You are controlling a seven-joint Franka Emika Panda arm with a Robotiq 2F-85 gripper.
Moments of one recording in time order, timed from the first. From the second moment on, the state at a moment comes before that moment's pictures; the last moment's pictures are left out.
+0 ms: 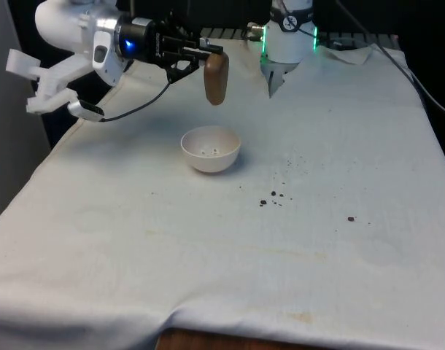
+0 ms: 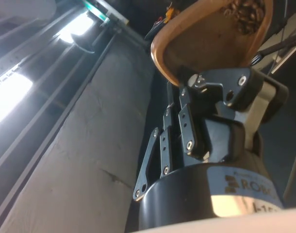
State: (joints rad) arm -0.10 0.83 -0.73 -1.69 1.50 0.96 -1.11
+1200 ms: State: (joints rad) arm -0.12 0.91 -0.74 -1.68 1.64 0.80 -1.10
